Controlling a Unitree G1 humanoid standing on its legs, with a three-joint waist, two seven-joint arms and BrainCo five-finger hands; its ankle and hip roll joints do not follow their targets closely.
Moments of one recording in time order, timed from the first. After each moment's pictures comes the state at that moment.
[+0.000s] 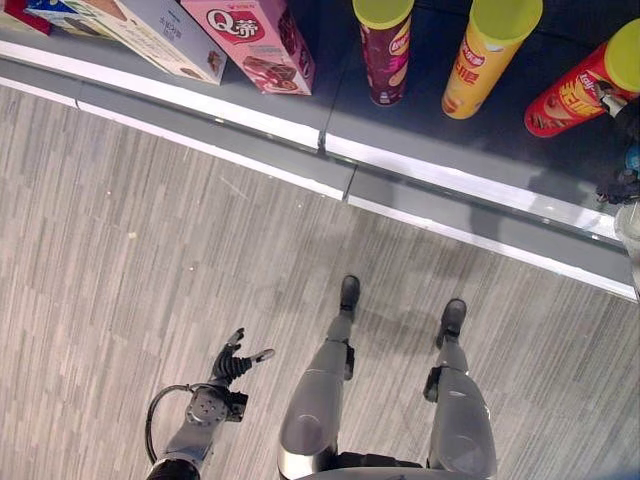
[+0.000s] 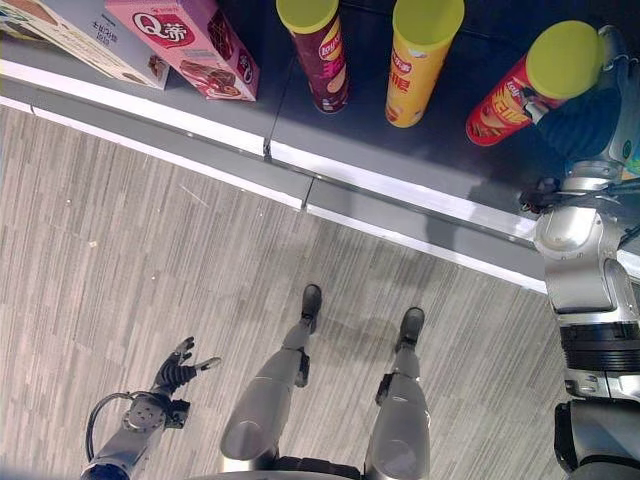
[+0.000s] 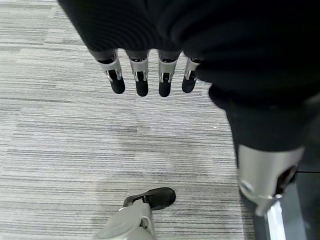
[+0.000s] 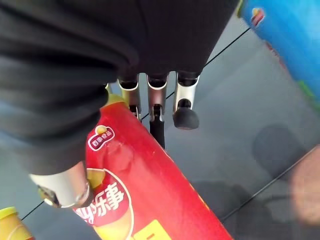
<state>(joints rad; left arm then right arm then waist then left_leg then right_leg) 0.04 0.37 -0.16 0.66 -0.11 -0.11 0.11 -0.52 -0.86 -0.08 0.08 -0.28 -0.01 -0.48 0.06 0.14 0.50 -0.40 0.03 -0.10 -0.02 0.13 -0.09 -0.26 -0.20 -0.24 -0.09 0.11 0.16</state>
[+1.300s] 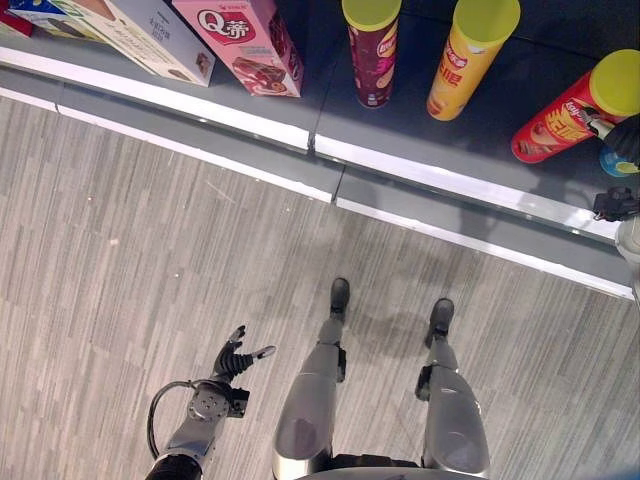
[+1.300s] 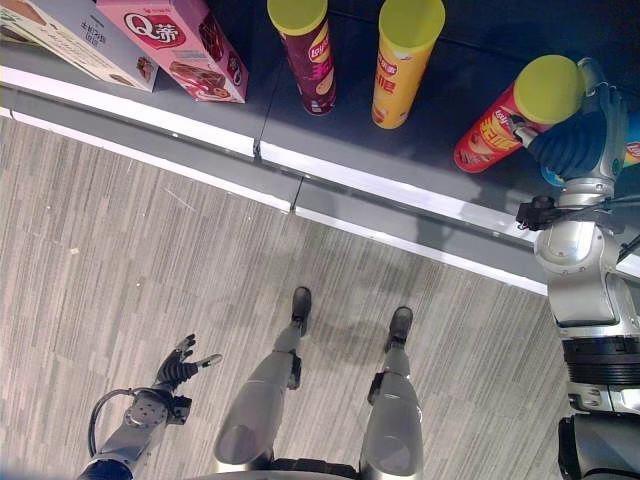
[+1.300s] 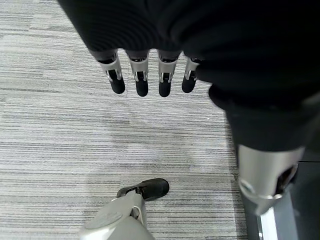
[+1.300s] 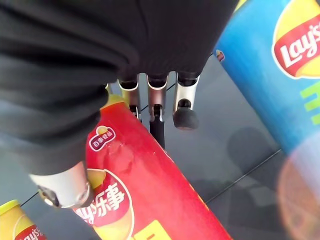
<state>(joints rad) 0.03 0.36 -0.16 0.67 -0.11 -0.10 0.11 -0.46 -0.86 -0.08 0.07 -0.24 -0.01 -0.40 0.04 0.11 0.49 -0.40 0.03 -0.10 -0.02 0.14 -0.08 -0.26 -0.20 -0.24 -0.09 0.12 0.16</state>
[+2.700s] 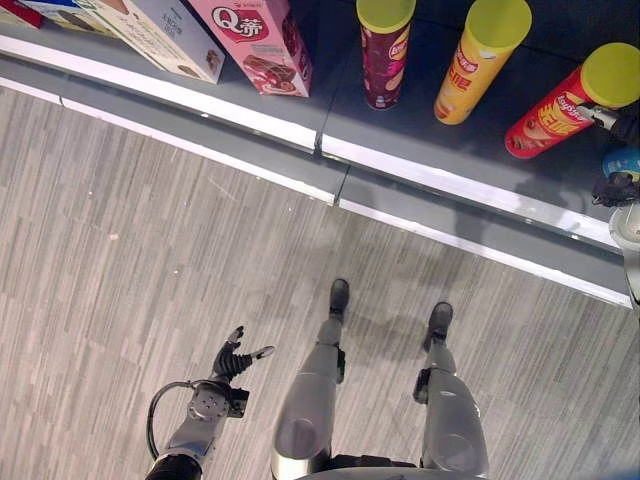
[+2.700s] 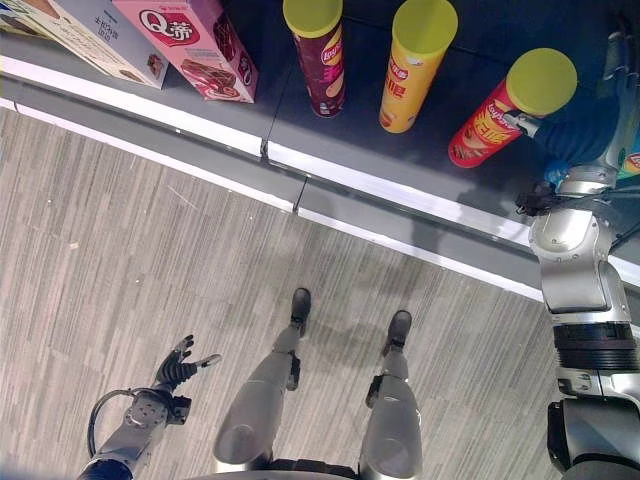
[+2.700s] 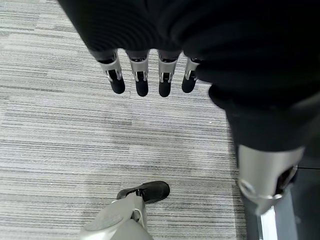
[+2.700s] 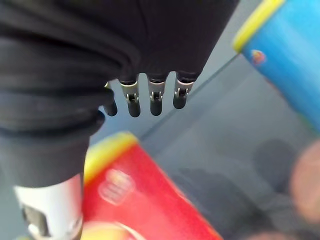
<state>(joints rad) 0.03 0.36 -0.16 0.67 -0.11 -0.09 0.12 -0.54 -0.83 -0.10 0.04 -0.25 -0.01 -0.51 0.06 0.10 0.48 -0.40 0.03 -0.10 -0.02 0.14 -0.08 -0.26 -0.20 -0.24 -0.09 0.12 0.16</state>
